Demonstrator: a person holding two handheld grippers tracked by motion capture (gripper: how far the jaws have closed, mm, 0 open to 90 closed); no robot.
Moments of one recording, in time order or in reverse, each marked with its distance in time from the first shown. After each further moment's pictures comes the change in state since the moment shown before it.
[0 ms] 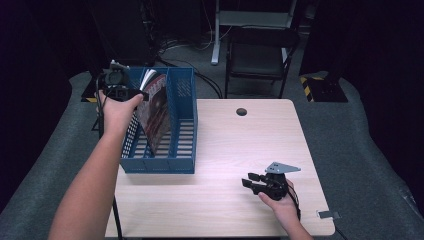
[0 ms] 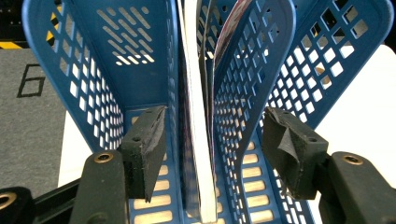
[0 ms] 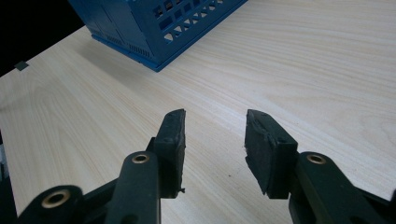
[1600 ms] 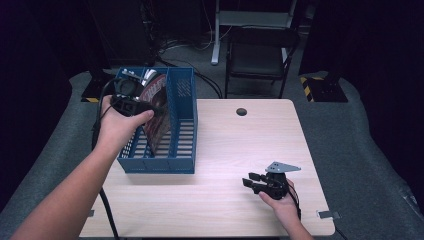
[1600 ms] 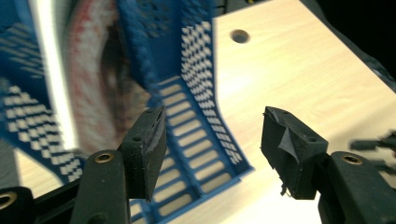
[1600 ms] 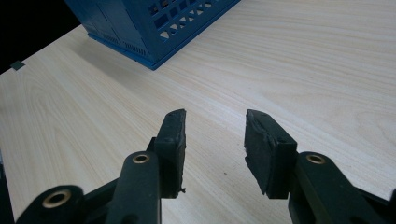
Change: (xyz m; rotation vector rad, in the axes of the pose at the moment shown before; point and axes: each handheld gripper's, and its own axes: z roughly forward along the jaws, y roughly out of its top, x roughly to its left) left arm -0.065 -0.032 -0.054 0.033 -0.218 0.312; right arm -0.003 0.000 0.000 0.005 -0.006 0.007
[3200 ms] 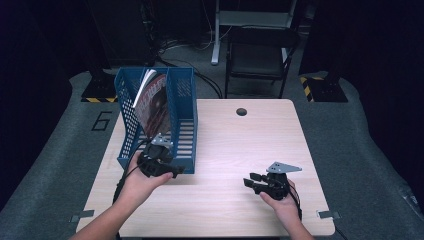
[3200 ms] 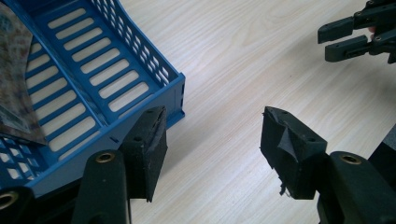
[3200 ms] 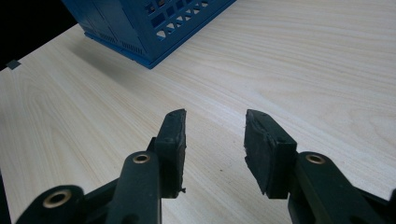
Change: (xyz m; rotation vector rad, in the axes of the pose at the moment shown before) left arm -0.051 -0.121 0.072 0.081 -0.148 0.104; right arm -0.001 -0.001 -0.002 0.000 -0.010 0.005
